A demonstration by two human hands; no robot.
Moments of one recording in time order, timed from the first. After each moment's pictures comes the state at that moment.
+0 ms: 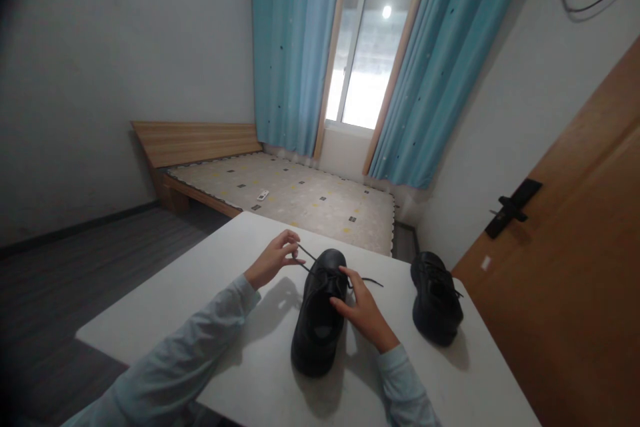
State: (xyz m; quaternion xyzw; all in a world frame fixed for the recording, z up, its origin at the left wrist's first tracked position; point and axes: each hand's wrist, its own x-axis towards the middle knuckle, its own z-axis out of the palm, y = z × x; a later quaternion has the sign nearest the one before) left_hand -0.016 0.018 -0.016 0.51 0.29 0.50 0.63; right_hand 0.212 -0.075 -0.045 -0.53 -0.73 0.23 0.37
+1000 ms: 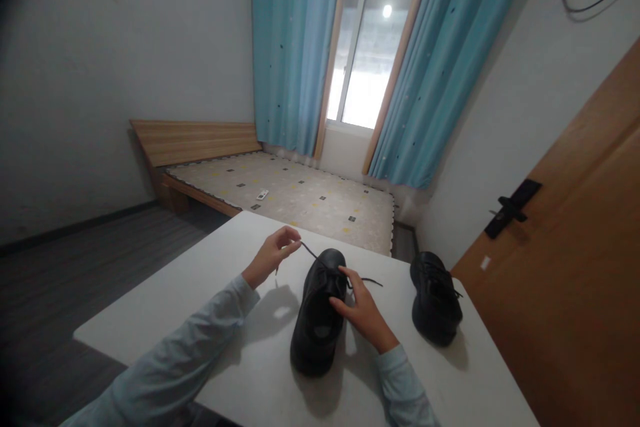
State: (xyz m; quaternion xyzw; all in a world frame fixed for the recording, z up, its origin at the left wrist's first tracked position) left_hand -0.023 0.019 -0.007 0.67 0.32 0.52 0.43; right_hand 0.212 -0.076 -0.045 -0.53 -0.73 0.22 0.38
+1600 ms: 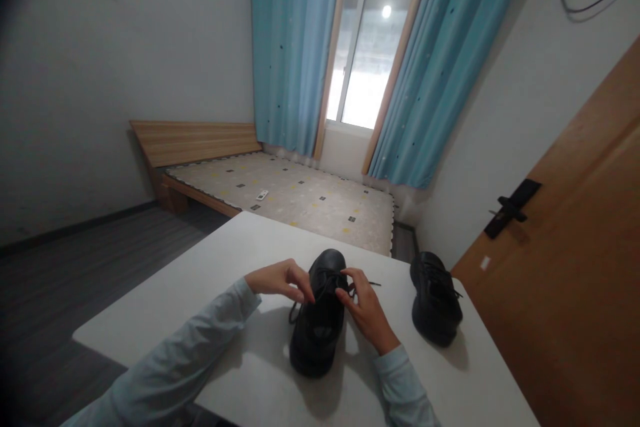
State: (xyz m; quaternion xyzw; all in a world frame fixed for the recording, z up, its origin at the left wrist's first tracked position) left_hand -0.026 0.003 -0.006 0.80 0.10 0.16 0.57; right_hand 0.211 -0.078 -0.037 -0.54 -0.73 0.18 0.39
